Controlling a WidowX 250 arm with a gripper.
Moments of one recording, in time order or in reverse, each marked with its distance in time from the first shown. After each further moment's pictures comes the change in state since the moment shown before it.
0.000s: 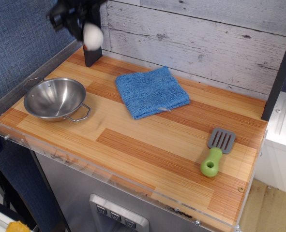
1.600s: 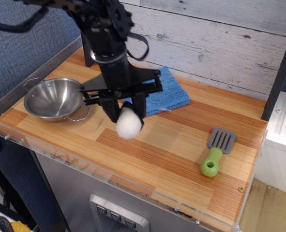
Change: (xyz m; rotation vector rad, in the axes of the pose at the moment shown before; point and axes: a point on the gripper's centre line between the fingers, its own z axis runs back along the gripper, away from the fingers) arm -0.178 0.042 0.001 -0.020 0.196 -0.570
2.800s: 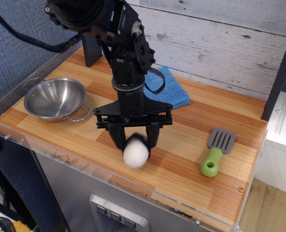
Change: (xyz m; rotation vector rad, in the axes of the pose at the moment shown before) arm -0.020 -0.002 -0.036 0.086 0.133 -0.064
